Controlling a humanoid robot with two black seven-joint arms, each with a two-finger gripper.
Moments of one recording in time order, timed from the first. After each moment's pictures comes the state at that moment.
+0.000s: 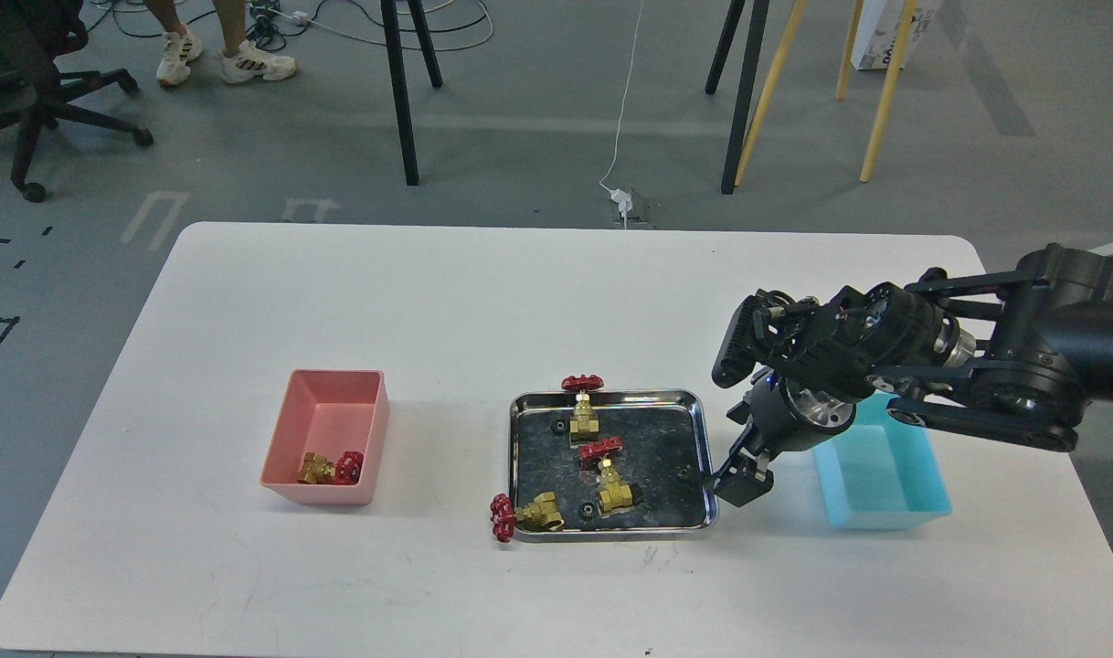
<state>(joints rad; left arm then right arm) -1.20 0.76 -0.77 -0.79 0.80 -0.01 -0.16 1.32 -0.42 -0.40 1.24 -1.84 0.49 0.34</state>
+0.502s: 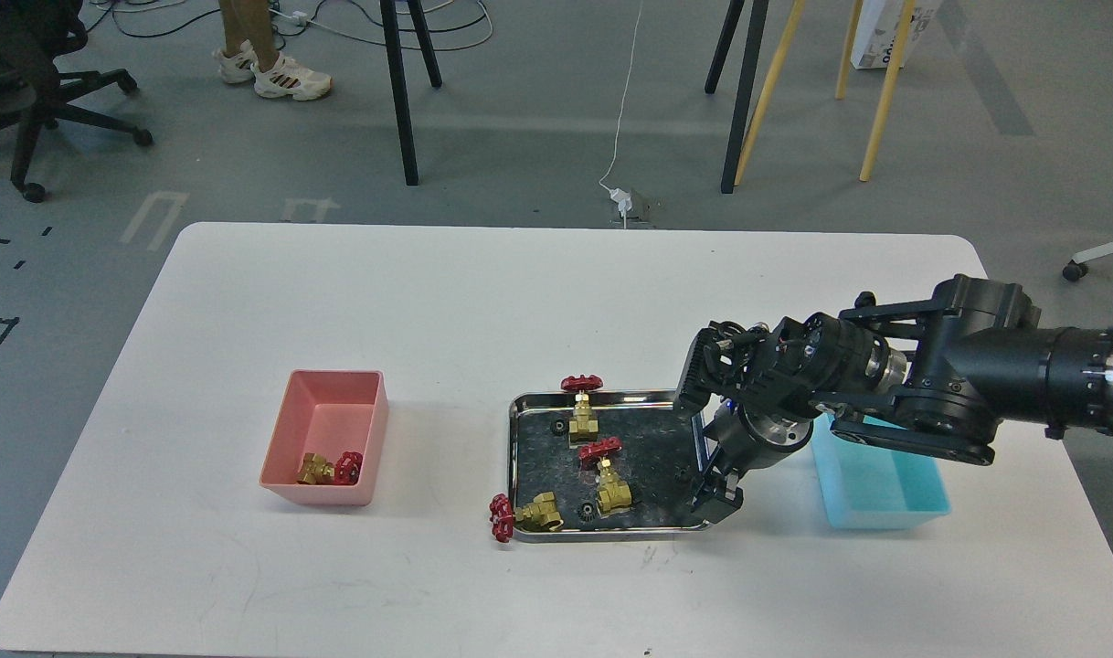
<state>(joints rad) -1.32 0.76 -0.76 -0.76 0.75 -0.01 -0.13 1.27 -0.26 -0.41 1.10 -1.89 0.49 0.35</state>
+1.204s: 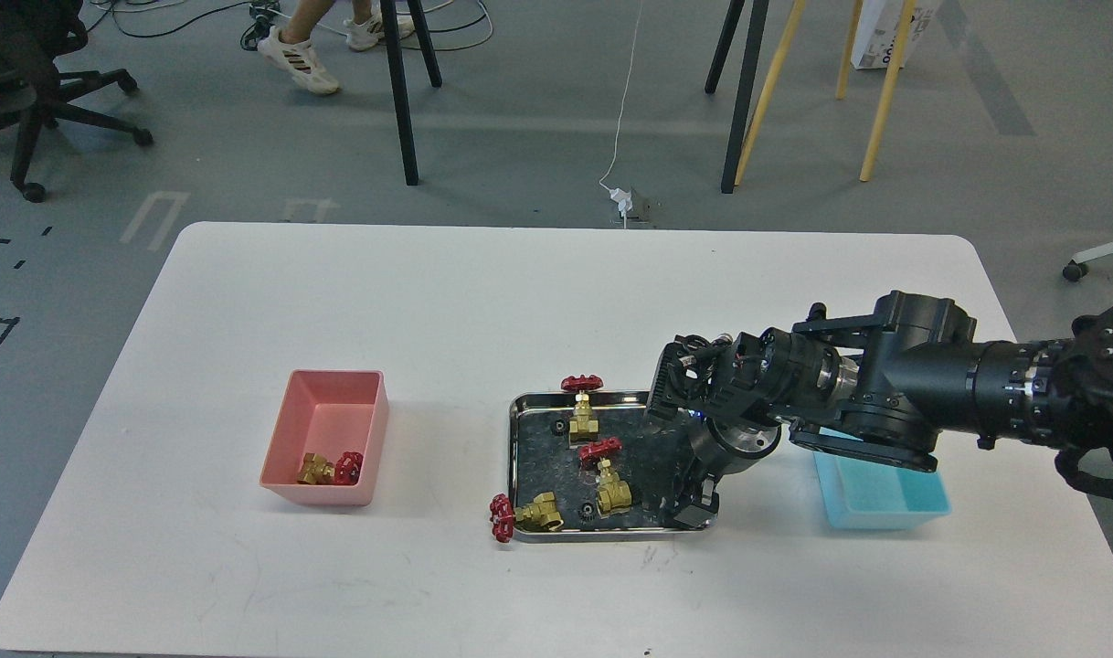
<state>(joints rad) -1.35 0.76 -0.76 -0.71 0.75 -0.02 -0.13 1.23 -0.14 -0.44 0.96 -1.92 0.49 0.35</state>
